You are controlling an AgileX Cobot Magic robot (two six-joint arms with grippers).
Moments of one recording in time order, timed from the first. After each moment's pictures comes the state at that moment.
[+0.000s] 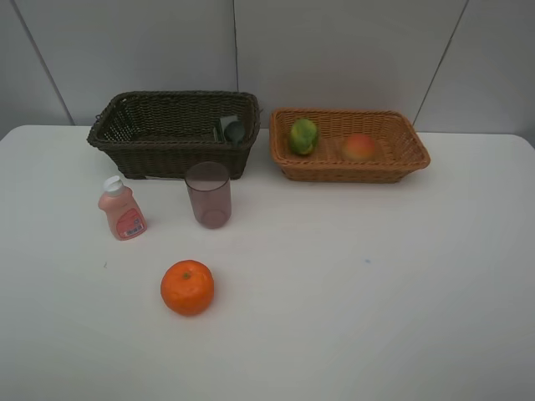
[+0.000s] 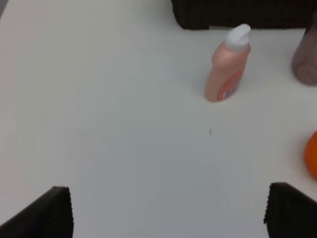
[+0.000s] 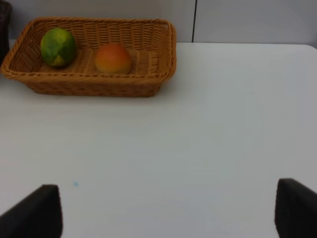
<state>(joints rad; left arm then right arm) 0.00 0.22 -0.52 0.05 1.05 -0.07 0.02 0.00 -0.53 -0.04 1.06 0.01</state>
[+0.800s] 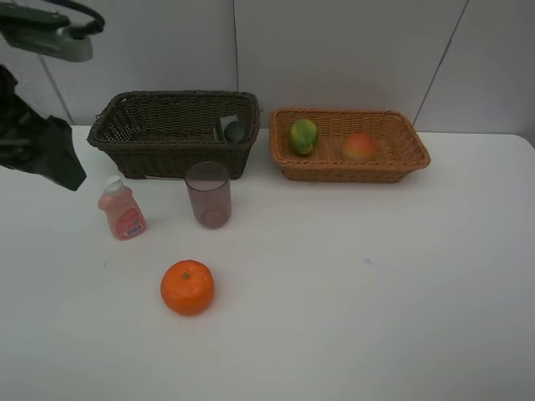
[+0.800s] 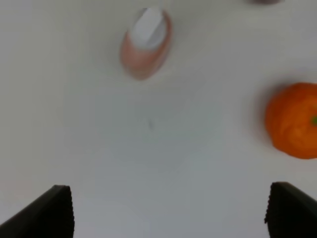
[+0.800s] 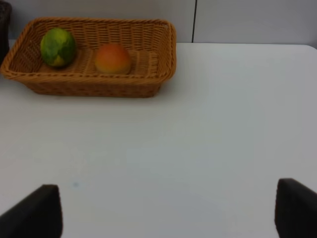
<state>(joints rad) -0.29 1.30 -0.99 0.02 0.97 0.06 0.02 0.00 -0.53 -0.04 1.06 0.01</state>
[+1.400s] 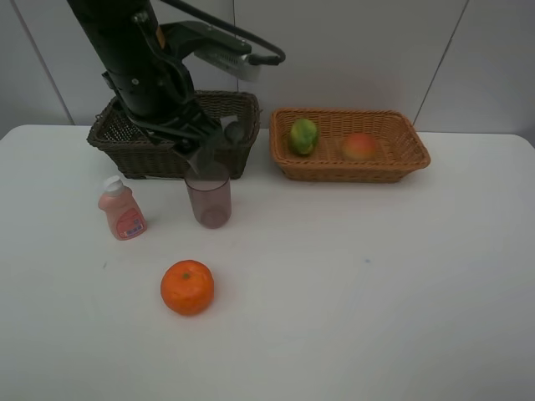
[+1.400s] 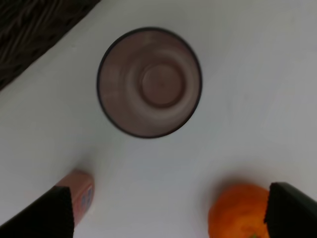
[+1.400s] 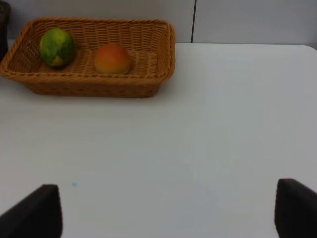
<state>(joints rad) -0.60 1.74 -1.36 0.13 0.94 -0.01 0.02 0.00 -0.53 -0.05 1.06 0.01</state>
